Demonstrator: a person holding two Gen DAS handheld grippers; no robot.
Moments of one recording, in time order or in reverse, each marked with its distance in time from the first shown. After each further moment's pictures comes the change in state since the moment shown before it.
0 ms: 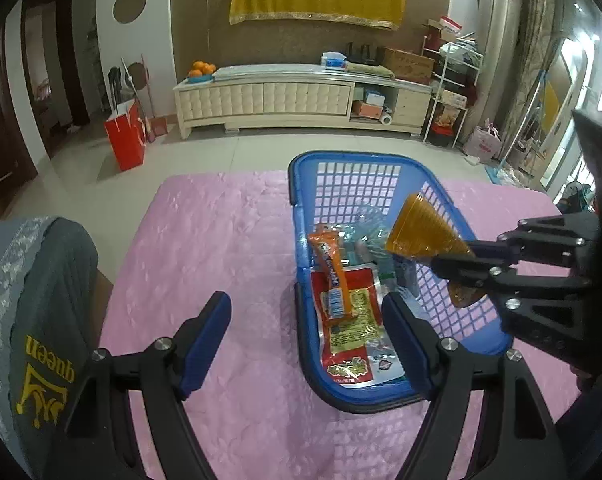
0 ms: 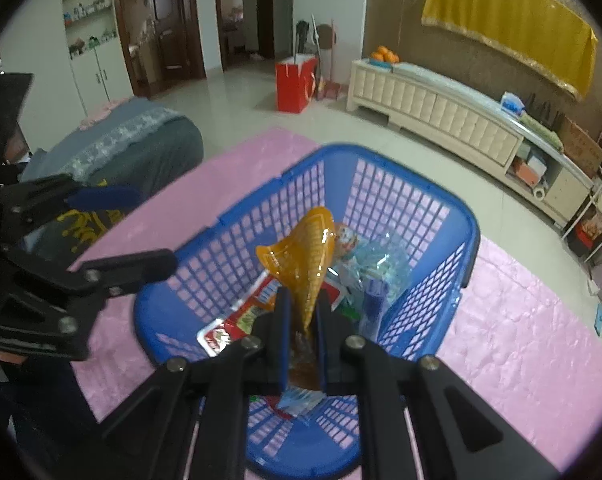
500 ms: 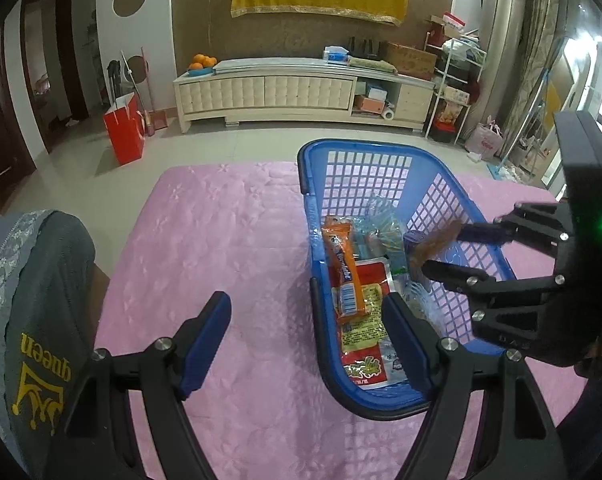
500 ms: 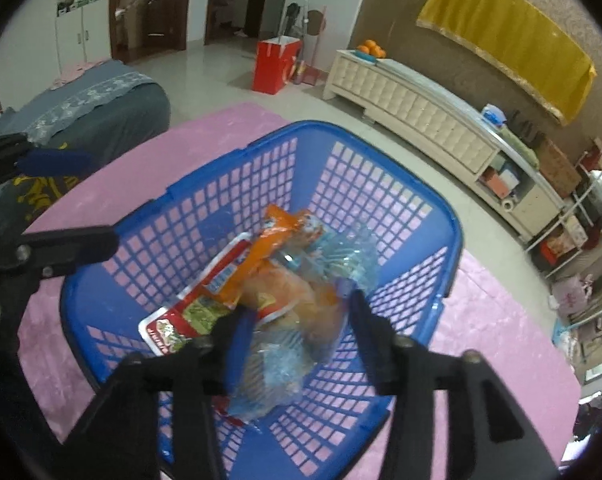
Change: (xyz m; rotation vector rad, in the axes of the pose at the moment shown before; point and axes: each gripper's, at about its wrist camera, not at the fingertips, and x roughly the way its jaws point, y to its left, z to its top) left arm 0.009 0.009 -0.003 0.000 0.014 -0.002; right arm 0.017 0.007 -0.002 -0.094 0.043 -0.182
